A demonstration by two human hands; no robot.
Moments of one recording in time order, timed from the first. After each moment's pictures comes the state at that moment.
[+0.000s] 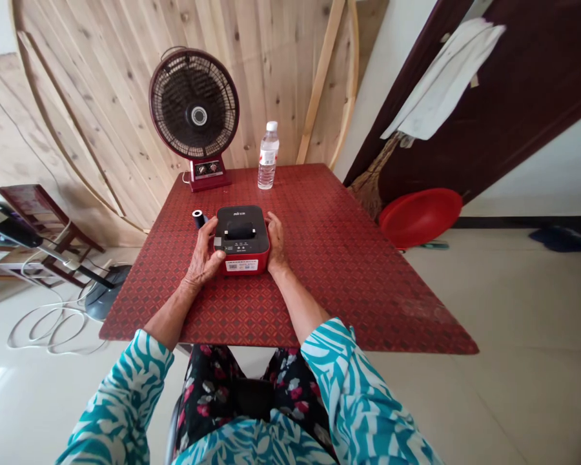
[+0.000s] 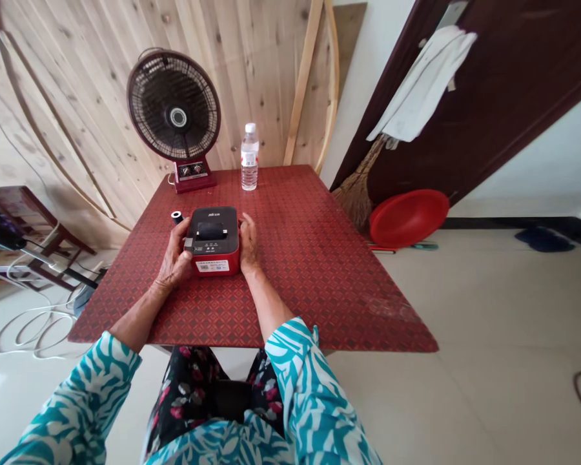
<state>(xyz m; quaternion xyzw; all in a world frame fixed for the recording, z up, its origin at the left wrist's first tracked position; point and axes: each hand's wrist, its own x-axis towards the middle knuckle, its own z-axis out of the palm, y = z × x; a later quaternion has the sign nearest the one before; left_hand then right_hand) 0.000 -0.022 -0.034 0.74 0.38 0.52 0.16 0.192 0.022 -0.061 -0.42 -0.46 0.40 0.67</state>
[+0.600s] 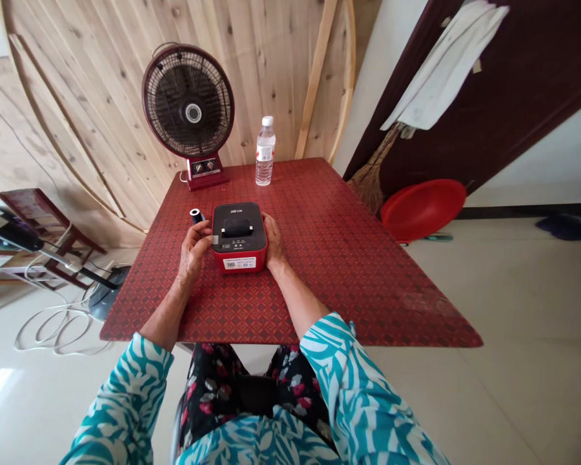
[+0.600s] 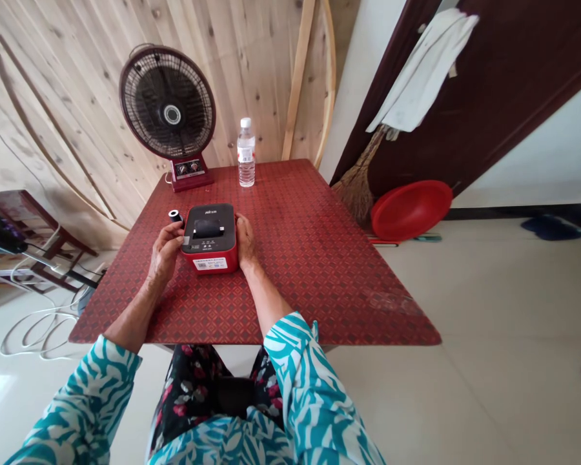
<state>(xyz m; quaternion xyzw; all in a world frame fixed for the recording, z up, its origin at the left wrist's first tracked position) -0.002 -0.013 -0.033 0.52 0.42 0.63 0.40 0.193 0.033 -0.068 -0.44 -0.47 0.40 0.66</state>
